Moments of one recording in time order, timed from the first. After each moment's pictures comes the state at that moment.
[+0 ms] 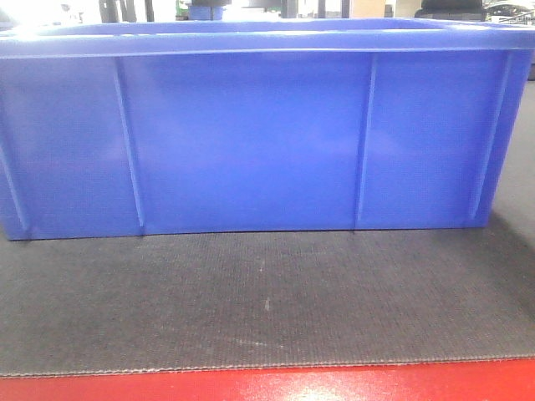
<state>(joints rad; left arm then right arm) -0.15 1.20 -1.52 0.28 0.91 -0.11 0.38 1.23 -1.50 -0.25 0.87 0.21</state>
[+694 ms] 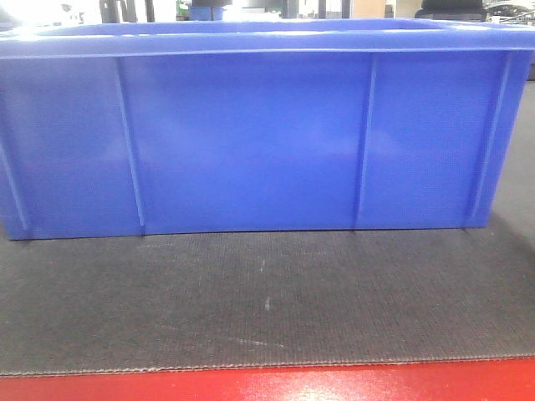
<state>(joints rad) -0.10 0.44 -0.56 0.12 0.36 -0.11 0.38 0.49 -0.59 -0.25 0.48 0.26</state>
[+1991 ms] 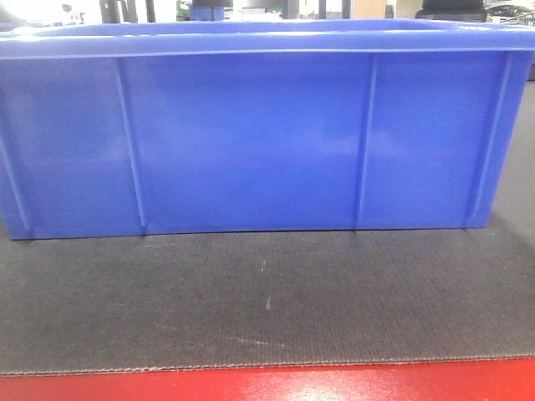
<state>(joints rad) -0.01 0.09 -0.37 0.04 0.33 -0.06 0.38 0.20 -0.41 -0.25 0.34 0.27</state>
